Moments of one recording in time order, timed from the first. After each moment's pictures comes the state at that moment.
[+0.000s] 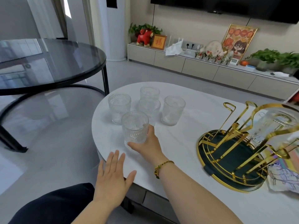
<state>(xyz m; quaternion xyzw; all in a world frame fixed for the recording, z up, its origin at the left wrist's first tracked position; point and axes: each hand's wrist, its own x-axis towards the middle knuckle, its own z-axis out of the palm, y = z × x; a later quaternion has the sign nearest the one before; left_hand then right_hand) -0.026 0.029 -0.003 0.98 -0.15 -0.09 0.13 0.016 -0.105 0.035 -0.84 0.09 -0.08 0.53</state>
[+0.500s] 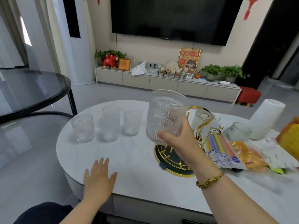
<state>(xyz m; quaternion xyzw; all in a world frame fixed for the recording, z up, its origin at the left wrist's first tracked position) -0.048 -0.023 0.028 0.97 -0.17 -0.07 0.18 -0.147 -0.209 0.179 -0.77 0.04 -0.24 0.59</state>
